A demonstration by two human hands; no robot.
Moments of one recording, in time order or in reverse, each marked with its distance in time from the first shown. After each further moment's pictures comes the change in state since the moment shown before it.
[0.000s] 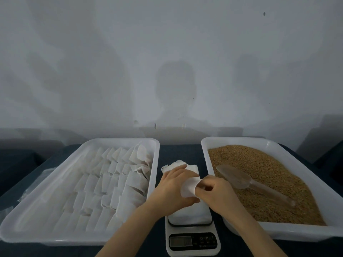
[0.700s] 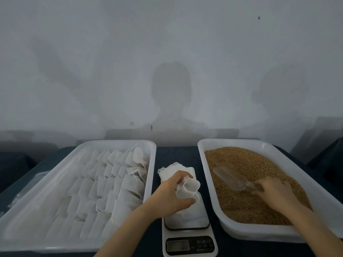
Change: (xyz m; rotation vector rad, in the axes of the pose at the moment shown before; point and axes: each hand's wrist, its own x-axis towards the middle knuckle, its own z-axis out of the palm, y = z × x) left_hand 0.000 0.013 -0.012 -0.407 -0.186 -0.298; right_hand 0.013 0.119 -0.109 -0.935 -0.051 0.265
